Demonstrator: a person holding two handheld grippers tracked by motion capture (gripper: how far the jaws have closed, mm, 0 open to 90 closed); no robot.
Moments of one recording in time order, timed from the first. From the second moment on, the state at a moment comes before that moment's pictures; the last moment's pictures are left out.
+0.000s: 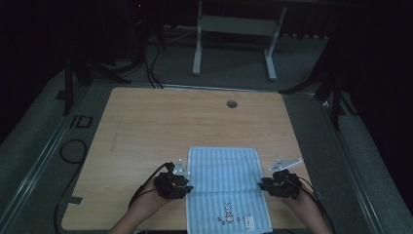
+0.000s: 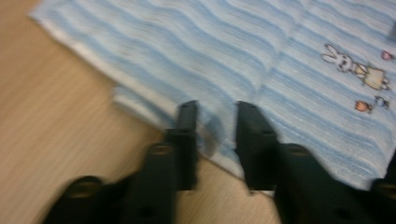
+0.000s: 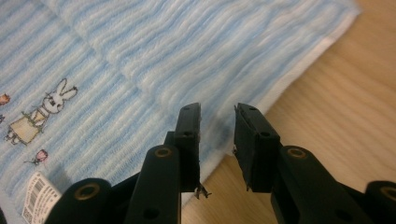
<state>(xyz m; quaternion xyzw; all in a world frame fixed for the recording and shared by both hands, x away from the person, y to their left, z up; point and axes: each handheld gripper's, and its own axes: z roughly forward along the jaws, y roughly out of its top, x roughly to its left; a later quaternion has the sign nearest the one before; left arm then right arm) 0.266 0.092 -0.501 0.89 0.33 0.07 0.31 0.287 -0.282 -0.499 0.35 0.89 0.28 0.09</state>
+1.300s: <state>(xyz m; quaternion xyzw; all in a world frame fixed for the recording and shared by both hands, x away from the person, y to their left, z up) 0.349 0.071 -0.531 0.91 0.33 0.06 0.25 0.369 -0.230 -0.527 0.36 0.90 0.23 0.11</state>
